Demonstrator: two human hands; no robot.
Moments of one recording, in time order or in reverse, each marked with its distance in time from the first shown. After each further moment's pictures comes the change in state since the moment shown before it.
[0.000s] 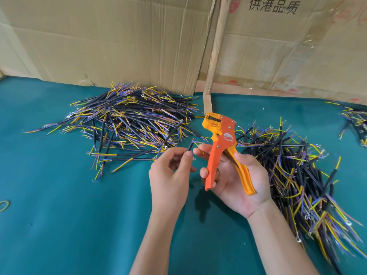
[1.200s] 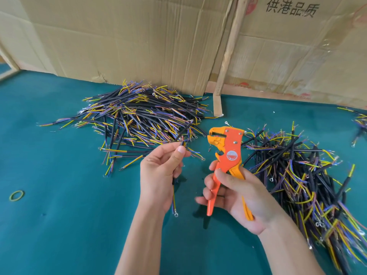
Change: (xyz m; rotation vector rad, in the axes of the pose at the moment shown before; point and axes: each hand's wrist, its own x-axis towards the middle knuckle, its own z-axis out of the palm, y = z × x) left_hand 0.021 -0.009 -0.031 -0.493 -0.065 -0.126; right_hand -0.011 0.016 0.022 -0.210 0.234 0.085
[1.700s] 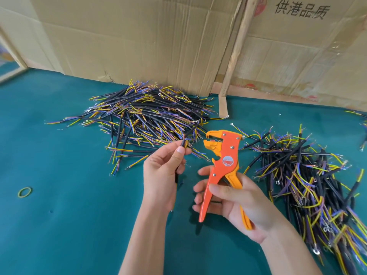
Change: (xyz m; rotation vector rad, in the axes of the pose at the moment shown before) left_hand 0.001 0.004 -0.004 -0.046 0.025 0.000; right_hand -0.002 0.005 0.014 -0.073 -0.066 0.045
